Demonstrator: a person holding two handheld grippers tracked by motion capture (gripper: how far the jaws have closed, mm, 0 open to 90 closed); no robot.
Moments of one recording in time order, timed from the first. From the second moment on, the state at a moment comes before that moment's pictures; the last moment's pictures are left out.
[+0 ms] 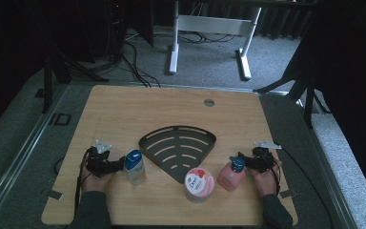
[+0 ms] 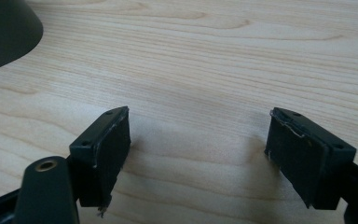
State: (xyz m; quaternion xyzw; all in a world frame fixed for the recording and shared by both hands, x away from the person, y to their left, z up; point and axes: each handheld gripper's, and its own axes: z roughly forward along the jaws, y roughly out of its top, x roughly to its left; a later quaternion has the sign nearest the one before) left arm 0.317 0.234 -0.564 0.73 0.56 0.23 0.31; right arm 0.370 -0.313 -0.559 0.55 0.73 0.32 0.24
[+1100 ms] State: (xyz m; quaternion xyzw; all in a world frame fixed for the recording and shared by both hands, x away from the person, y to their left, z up) left arm 0.260 0.223 -0.549 0.77 0.51 0.20 0.32; right arm 0.368 -0.313 -0.559 0.55 0.74 0.32 0.24
